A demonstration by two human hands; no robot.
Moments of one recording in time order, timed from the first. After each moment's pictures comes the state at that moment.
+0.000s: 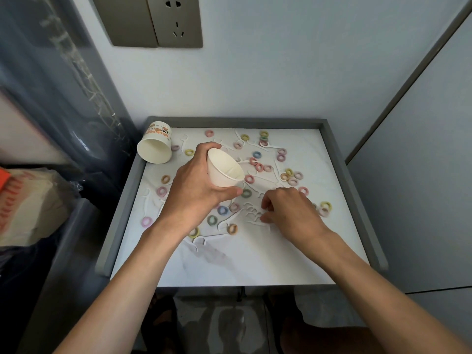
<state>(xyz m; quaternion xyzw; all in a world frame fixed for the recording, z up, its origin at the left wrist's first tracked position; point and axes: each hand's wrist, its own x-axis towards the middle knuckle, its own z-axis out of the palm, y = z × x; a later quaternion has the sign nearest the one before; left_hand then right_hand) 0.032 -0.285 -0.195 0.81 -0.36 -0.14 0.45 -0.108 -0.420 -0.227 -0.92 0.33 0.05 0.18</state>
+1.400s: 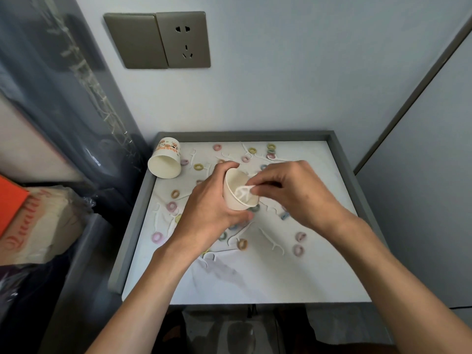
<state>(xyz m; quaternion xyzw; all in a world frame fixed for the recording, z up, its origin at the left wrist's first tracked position) 0.028 -0.284 -0.196 0.80 -0.40 -0.14 0.42 -0.087 -0.426 -0.163 -0.91 0.15 -0.16 0.36</state>
